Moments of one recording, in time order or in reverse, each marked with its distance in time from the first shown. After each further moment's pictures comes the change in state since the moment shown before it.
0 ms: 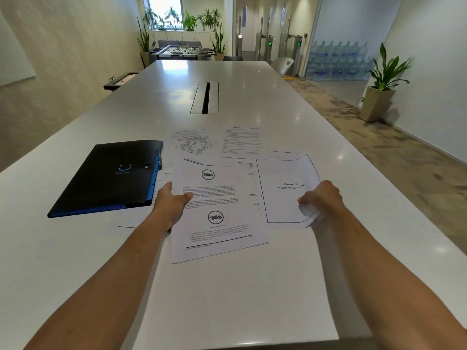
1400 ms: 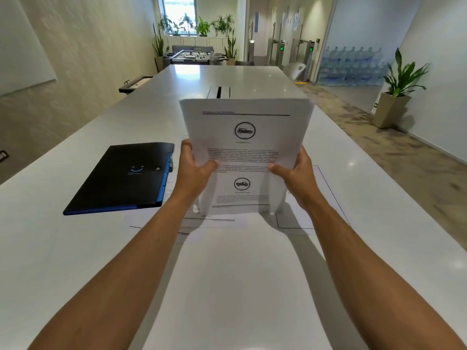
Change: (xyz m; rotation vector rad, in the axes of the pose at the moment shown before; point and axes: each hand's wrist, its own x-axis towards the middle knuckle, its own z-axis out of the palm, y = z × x) left_hand -0.043 0.084 0.034 -0.055 -0.041 0.646; right_hand -0.057 -0.082 0.013 0.893 -0.240 -0.759
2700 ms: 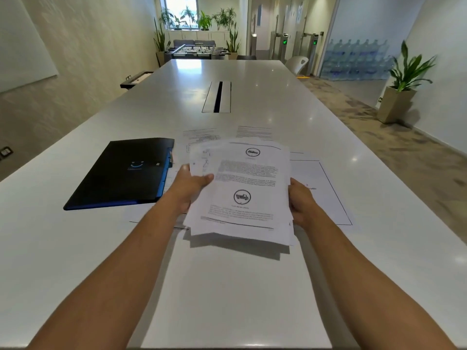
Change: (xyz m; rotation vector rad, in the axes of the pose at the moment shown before) left_hand -0.003 -0.028 -0.016 -0.137 -0.028 -0.633; right_hand -0.022 0.054 -0.012 0.320 0.071 0.684
